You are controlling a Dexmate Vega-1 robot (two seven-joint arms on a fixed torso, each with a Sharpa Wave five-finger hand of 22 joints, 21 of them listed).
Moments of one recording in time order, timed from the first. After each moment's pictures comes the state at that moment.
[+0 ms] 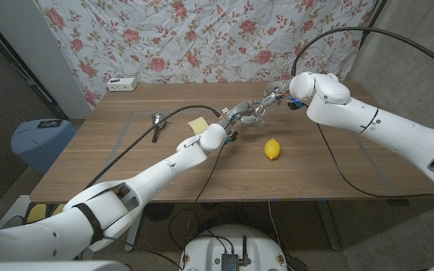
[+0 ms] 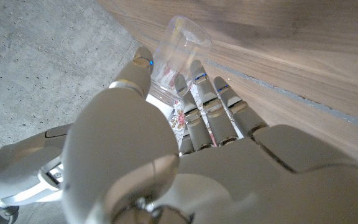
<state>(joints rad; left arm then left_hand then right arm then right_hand) 0.52 0.28 0.84 -1.23 0.08 -0.10 0.17 1.08 0.00 0.49 -0.22 0.17 0.22 0.09 0.18 0.17 0.87 -0.10 0.19 0.19 0.91 -0.10 0.17 0.16 0.50 -0.05 0.18 0.16 -0.27 -0.82 -0.96 -1.97 -0.45 -0.81 0.61 0.72 -0.08 0.40 -0.18 0.19 0.55 0.00 0.21 0.21 0.17 0.15 0.19 0.20 0.18 0.14 0.19 0.19 0.46 0.16 0.19 0.17</state>
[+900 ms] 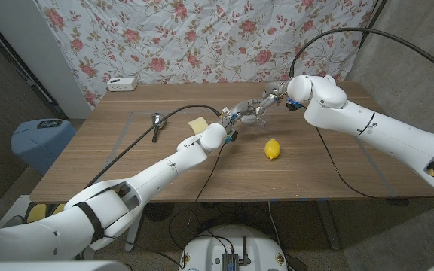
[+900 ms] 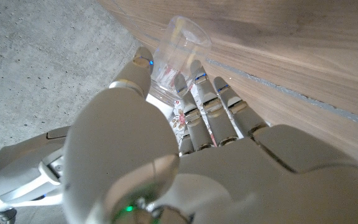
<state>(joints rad) 0.51 0.28 0.84 -1.22 0.08 -0.11 0.17 1.08 0.00 0.49 -0.22 0.17 0.22 0.09 0.18 0.17 0.87 -0.10 0.19 0.19 0.91 -0.10 0.16 0.16 0.50 -0.05 0.18 0.16 -0.30 -0.81 -0.95 -1.98 -0.52 -0.80 0.62 0.80 -0.09 0.43 -0.18 0.18 0.70 -0.05 0.26 0.21 0.23 0.12 0.21 0.20 0.23 0.11 0.20 0.19 0.50 0.12 0.19 0.17</state>
